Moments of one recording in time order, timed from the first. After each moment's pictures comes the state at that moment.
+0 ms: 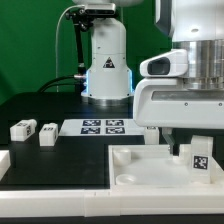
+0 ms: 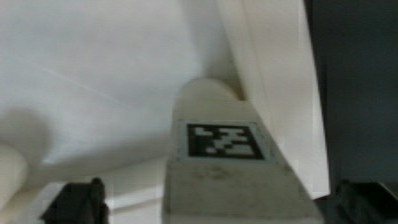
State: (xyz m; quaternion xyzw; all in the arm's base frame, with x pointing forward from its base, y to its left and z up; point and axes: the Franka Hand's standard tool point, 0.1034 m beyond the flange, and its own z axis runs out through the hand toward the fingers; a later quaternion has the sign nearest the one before) arm 0.626 0.120 0.067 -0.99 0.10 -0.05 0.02
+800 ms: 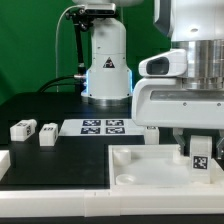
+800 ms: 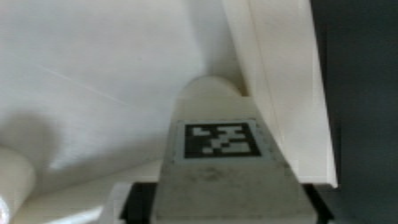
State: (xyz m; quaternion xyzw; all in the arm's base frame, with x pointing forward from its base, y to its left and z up) arm 0.626 0.119 0.067 -0.97 0.22 -0.04 0.02
